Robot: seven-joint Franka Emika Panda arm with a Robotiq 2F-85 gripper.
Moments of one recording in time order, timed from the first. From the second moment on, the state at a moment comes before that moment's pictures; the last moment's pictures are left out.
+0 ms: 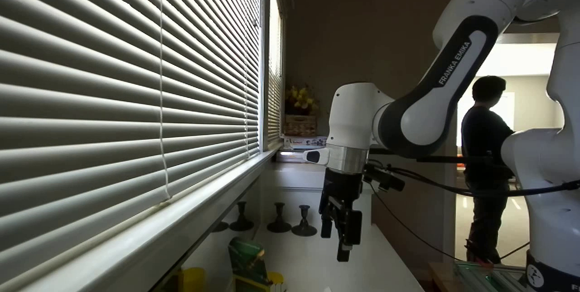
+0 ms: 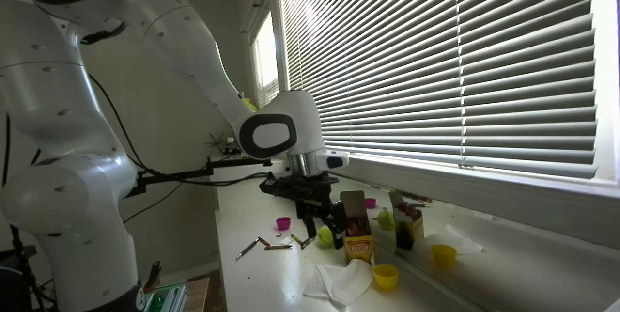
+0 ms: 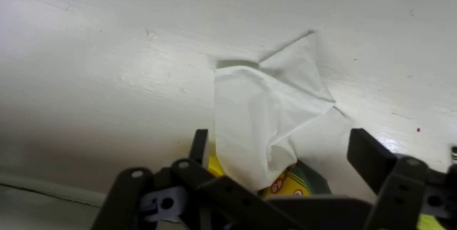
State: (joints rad) arm 0.06 -0.19 -0.03 -2.73 -0.03 2.68 -0.34
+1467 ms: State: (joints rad) arm 0.11 0.06 0.01 -2.75 0.11 3.06 -0.46
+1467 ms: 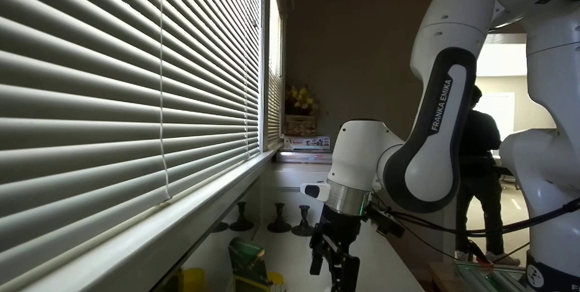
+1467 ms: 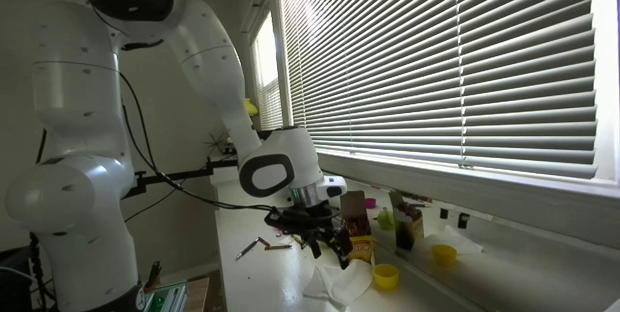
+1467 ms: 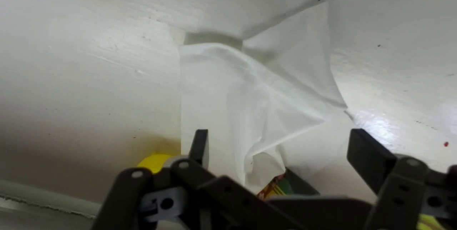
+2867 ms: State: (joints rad) arm -0.28 0.29 0.39 -2.65 0.17 3.23 -0.58
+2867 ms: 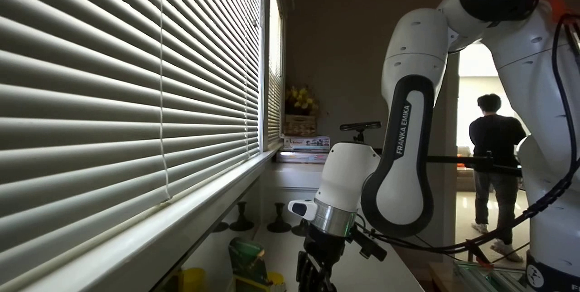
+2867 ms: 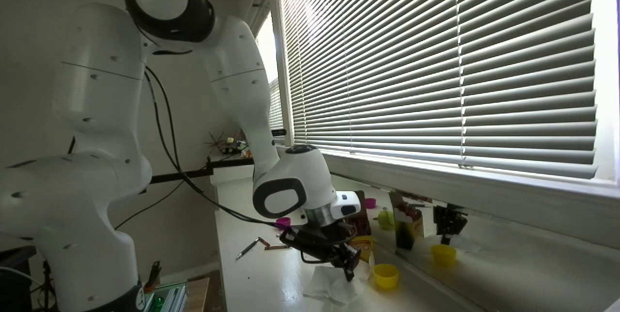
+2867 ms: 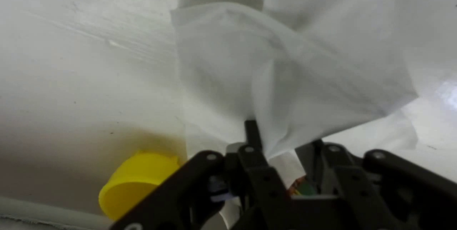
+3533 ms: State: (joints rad) arm -0.59 0.27 0.72 -2.67 0.17 3.23 -0.59
